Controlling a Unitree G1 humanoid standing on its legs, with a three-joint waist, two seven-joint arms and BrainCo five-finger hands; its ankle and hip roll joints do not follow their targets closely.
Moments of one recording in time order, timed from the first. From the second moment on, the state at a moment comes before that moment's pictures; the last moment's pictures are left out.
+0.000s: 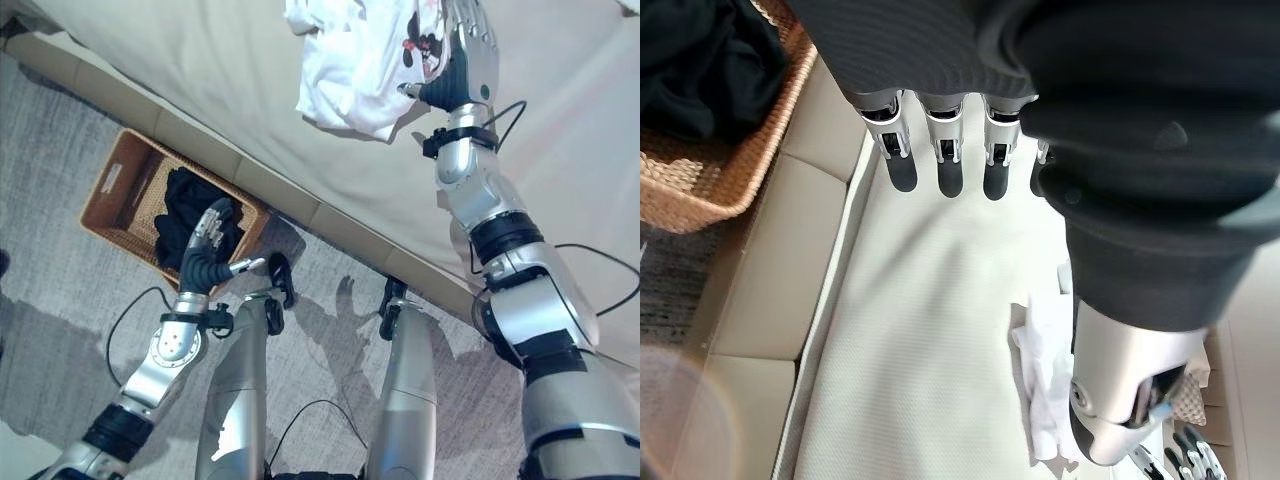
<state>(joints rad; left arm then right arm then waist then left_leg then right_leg) -0.19 0.50 -0.34 0.08 -0.21 -0.39 0.36 -1.26 -0.62 0.52 0.85 -0.30 -0.10 -0.59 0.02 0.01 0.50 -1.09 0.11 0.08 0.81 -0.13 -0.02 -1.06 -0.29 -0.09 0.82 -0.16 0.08</state>
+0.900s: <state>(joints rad) -0.16 0.55 -0.32 -0.06 -0.26 -0.39 0.33 -1.56 -0.64 0.75 1.31 -0.36 -0.07 -0.40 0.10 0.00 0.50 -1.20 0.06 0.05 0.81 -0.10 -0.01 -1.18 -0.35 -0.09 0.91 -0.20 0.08</state>
